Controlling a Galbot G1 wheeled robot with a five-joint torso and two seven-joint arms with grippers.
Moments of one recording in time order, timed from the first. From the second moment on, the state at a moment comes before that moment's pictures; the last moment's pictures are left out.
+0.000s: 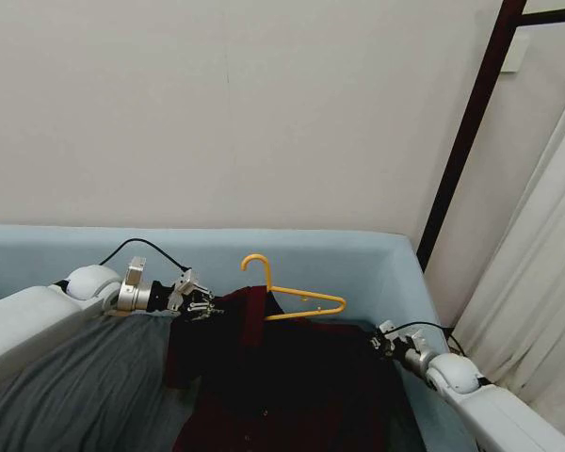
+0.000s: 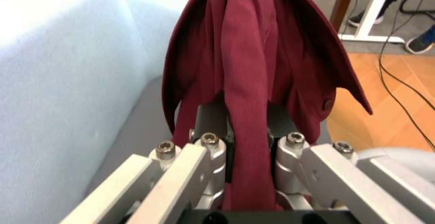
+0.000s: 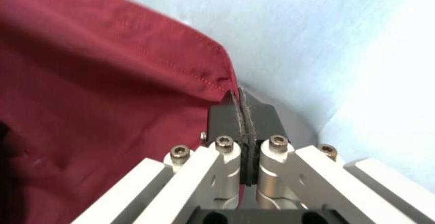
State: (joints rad) left arm -0.07 -0.54 0.85 -1.29 -1.04 -0.12 1.07; right arm -0.67 0.86 -0.07 1.27 0.55 -0.19 -0.27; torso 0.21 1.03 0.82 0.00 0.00
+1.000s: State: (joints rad) left arm 0.15 -0.42 0.60 -1.36 -0.90 -0.14 1.09; right arm -0.68 0.57 0.04 1.86 0.89 -0.33 -0.01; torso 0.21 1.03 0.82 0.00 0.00
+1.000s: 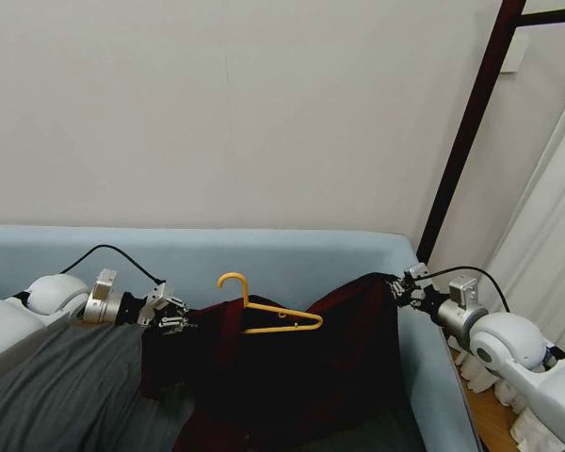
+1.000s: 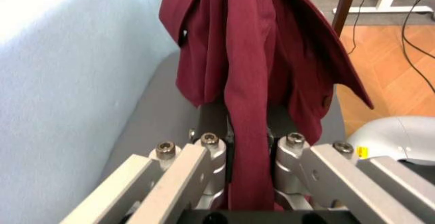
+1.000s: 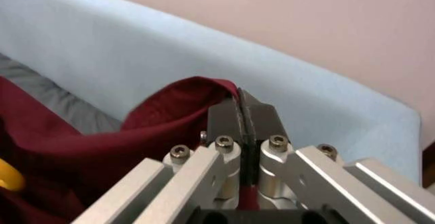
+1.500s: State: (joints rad) left arm 0.15 -0.46 0.61 -1.36 -0.86 -0.12 1.02; right arm -0.65 0.47 0.08 2.06 1.02 -0.36 0.07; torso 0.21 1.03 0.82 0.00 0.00
